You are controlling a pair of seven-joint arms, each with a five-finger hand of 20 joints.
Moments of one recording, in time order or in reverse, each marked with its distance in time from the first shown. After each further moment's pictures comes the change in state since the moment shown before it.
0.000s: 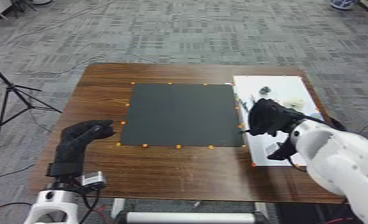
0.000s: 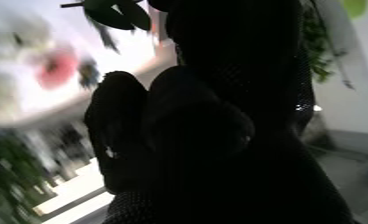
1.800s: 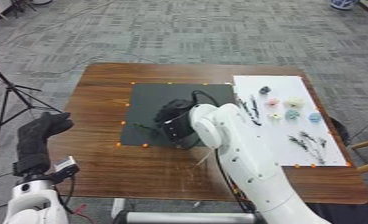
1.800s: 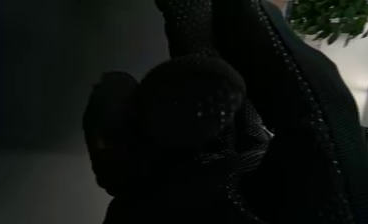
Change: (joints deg) left arm -3.7 4.9 -1.6 5.7 -7.8 18.0 2.4; right arm 23.1 -46.1 -16.0 32.4 24.0 11.6 18.8
